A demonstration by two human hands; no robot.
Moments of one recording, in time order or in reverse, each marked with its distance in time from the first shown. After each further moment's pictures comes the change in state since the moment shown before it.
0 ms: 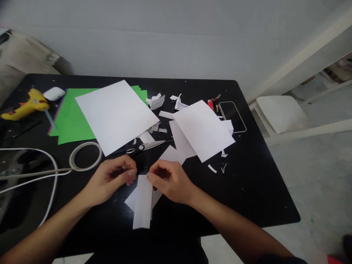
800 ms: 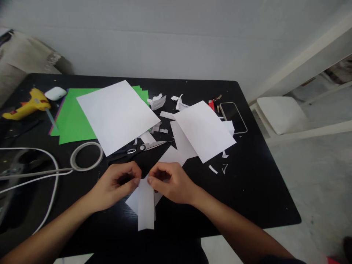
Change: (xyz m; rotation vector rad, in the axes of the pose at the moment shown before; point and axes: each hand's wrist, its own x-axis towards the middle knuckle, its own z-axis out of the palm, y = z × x) left_hand 0.001 0.007 0.011 0.116 -0.034 0.116; right_hand 0.002 -0.001 -0.003 -0.062 -0.077 0.008
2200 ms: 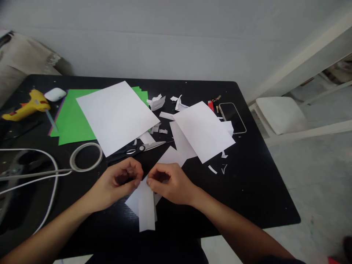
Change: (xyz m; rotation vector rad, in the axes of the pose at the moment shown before) left_hand 0.000 0.004 0.003 -0.281 0.001 -0.123; right_hand -0.001 0.000 0.001 -0.052 -0.006 0.007
